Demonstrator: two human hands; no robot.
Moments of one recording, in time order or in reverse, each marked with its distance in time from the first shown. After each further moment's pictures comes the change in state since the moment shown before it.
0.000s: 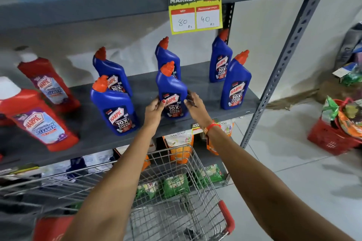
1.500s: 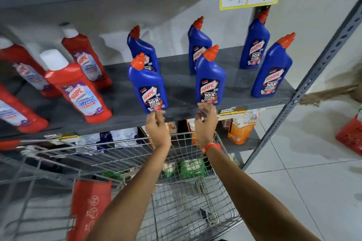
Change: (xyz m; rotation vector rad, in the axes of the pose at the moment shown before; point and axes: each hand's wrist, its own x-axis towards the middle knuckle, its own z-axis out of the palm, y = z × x) left_hand -0.082 -0.049 -0.063 0.144 0.654 0.320; right_hand -0.080 0.028 0.094 0.131 0.384 -0.080
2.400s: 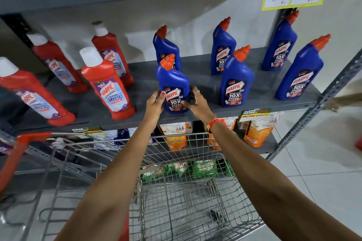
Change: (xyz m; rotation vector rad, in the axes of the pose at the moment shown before) left_hand 0.112 -0.013 -0.046 -0.274 -0.538 -0.307; right_hand 0.026 -0.036 0.080 -0.157 -0.627 0.020
